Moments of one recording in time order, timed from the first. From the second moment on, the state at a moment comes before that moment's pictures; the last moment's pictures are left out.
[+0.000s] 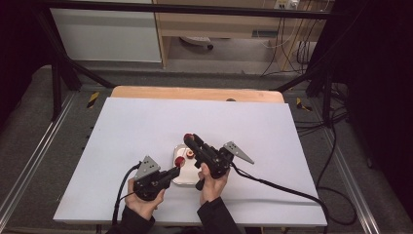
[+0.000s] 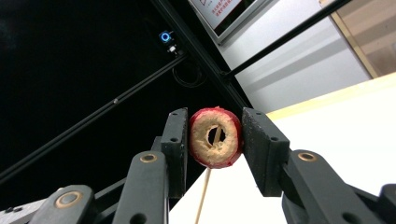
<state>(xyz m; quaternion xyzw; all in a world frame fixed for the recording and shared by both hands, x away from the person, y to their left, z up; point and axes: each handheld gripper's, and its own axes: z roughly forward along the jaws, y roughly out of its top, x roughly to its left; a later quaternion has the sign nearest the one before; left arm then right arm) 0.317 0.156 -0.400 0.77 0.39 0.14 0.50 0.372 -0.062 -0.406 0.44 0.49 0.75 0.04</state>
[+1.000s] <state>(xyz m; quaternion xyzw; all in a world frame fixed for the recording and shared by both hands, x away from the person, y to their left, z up) 0.306 0.112 -0.401 0.72 0.44 0.08 0.53 0.380 -0.093 -0.401 0.43 0.42 0.80 0.07</state>
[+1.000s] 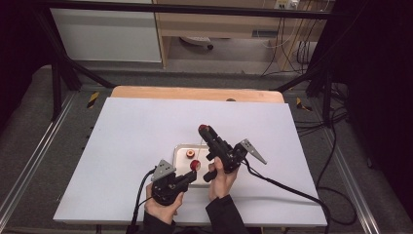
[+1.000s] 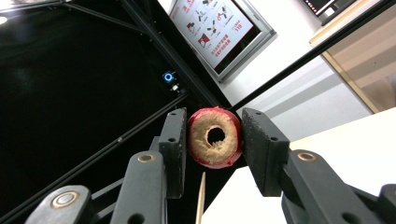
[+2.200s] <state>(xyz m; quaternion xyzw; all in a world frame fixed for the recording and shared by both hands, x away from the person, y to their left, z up) 0.311 0.116 -0.400 0.71 0.45 0.07 0.54 0.377 -0.091 -0.403 0.43 0.44 0.79 0.06</state>
